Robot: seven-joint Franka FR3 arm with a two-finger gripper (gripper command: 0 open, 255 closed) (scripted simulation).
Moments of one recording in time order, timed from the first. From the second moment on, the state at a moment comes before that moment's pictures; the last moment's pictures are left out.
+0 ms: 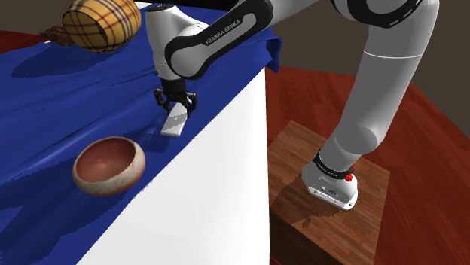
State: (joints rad) arm -0.06 0.26 0.52 -1.97 -0.15 2.19 1.54
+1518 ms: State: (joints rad) arm -0.07 0.15 0.54 -1.79 -0.07 1.91 1.49
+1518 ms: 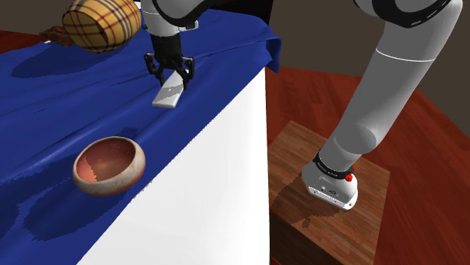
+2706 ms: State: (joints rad) arm 0.19 0.40 0.62 -1.43 -0.22 1.75 1.82
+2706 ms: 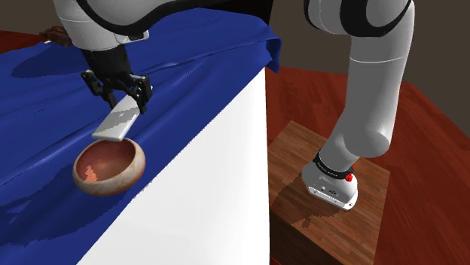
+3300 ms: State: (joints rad) arm 0.43 0.63 0.61 -1.09 -0.33 1.63 1.97
